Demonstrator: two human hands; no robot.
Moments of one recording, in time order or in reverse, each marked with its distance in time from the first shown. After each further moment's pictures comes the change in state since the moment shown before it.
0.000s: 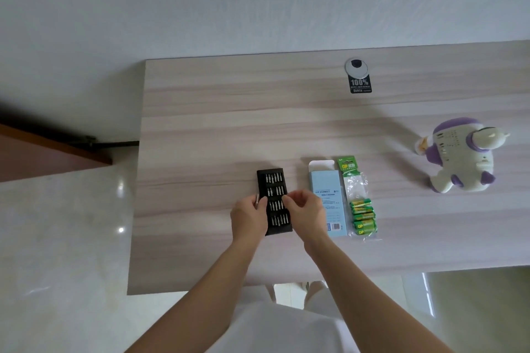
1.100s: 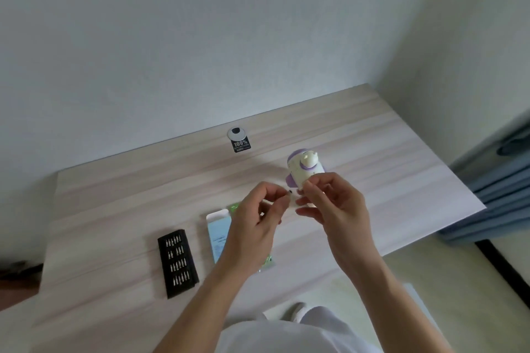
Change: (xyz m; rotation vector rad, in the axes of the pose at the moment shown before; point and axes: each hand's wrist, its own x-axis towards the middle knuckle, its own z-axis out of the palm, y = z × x) left_hand -0.206 0.204 0.087 -0.221 -0.373 0.859; right_hand -0.107 -0.045 -0.314 0.681 0.091 -0.530
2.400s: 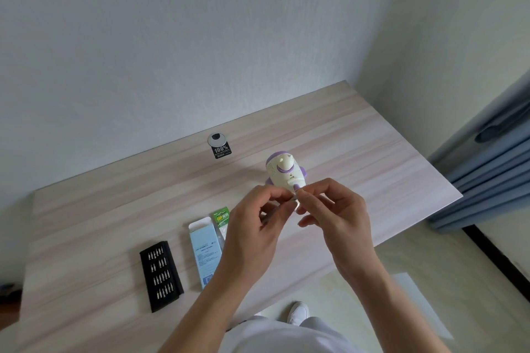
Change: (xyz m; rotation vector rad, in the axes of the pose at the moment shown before) left_hand 0.005 0.031 0.042 0.074 -0.016 0.102; right_hand -0.004 -0.017 -0.041 -0.052 0.014 -0.084
